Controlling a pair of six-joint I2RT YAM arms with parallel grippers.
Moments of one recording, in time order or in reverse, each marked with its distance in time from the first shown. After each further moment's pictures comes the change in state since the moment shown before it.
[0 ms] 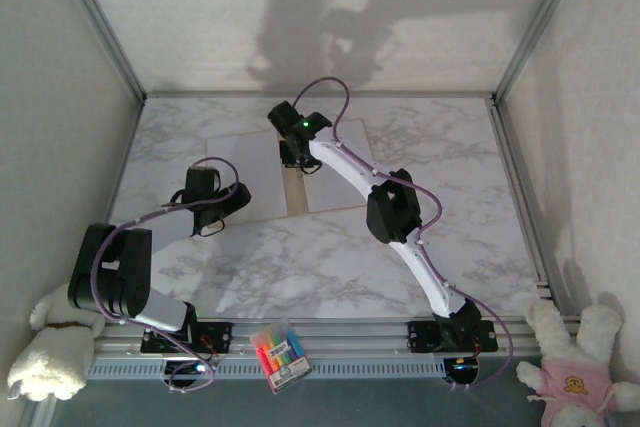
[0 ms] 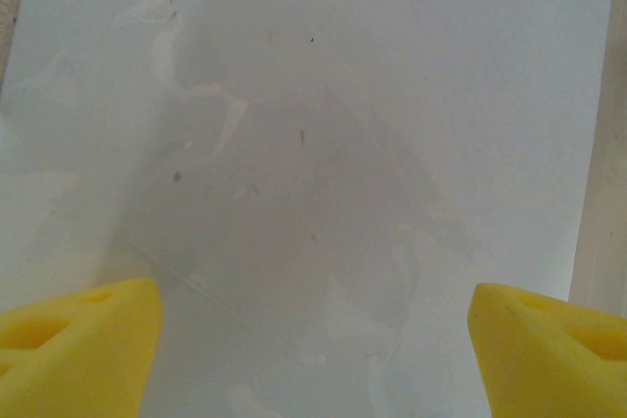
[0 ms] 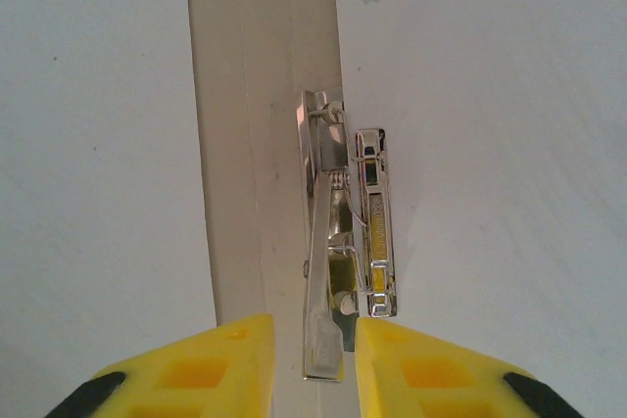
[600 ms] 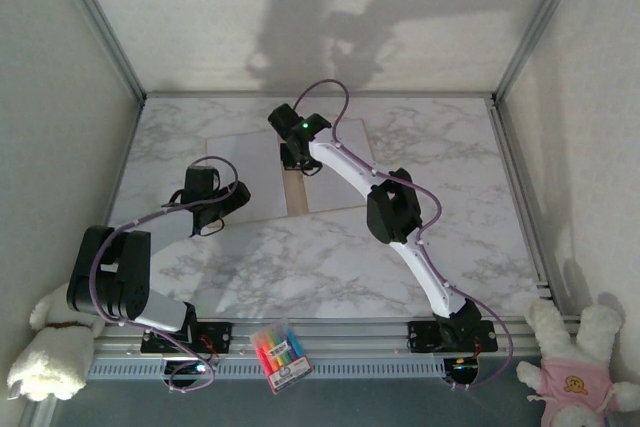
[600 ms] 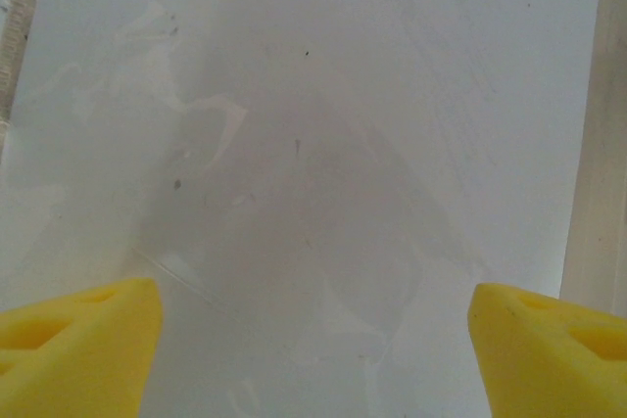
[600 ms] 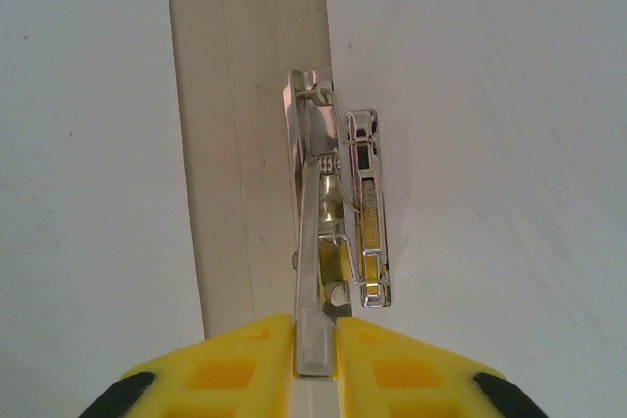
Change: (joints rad) left arm 0.000 -0.014 0.000 0.001 -0.008 0.000; right arm 0.003 -0.003 -0.029 0.000 0.000 0.006
